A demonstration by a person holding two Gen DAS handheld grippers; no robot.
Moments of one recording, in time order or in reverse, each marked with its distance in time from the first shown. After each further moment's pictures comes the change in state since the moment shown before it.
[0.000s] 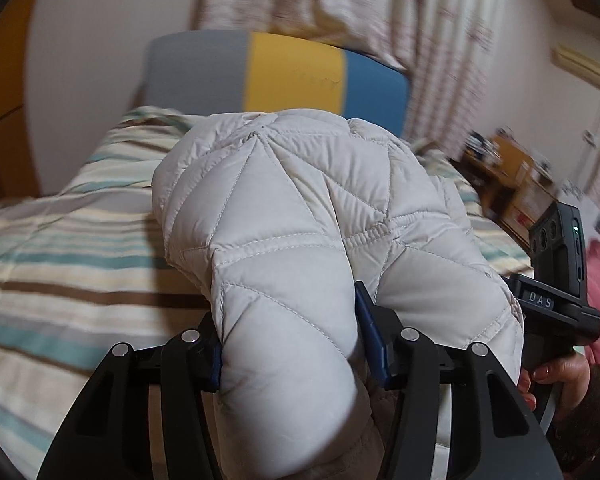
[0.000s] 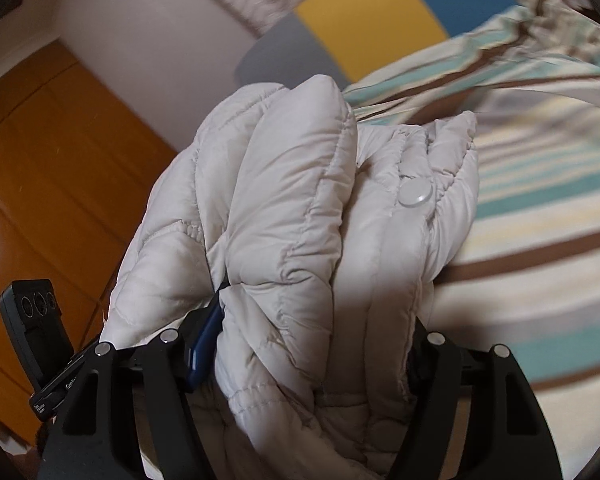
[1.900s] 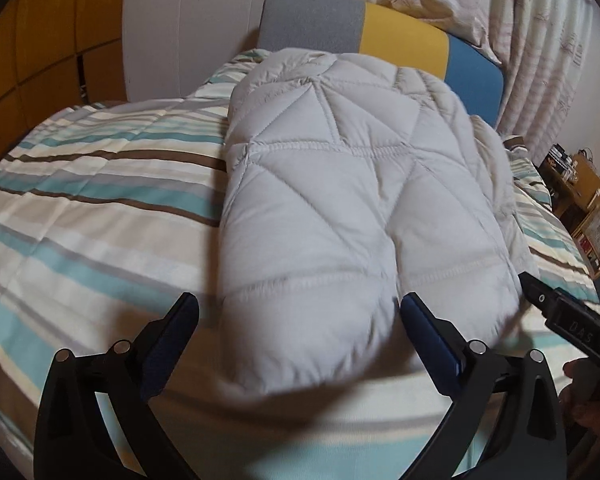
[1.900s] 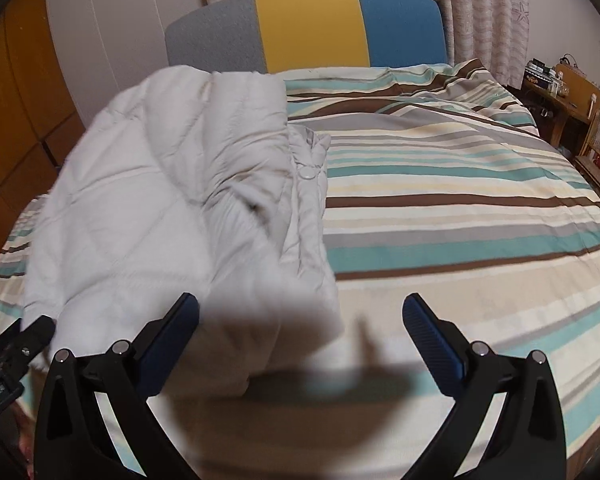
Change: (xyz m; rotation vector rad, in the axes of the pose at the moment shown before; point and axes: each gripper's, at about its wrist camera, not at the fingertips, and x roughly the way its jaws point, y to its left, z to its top) left arm -0.059 0.035 -0.084 -0.172 0.132 0.266; right arm -0.025 0.078 -0.085 -0.150 -0.006 -0.627
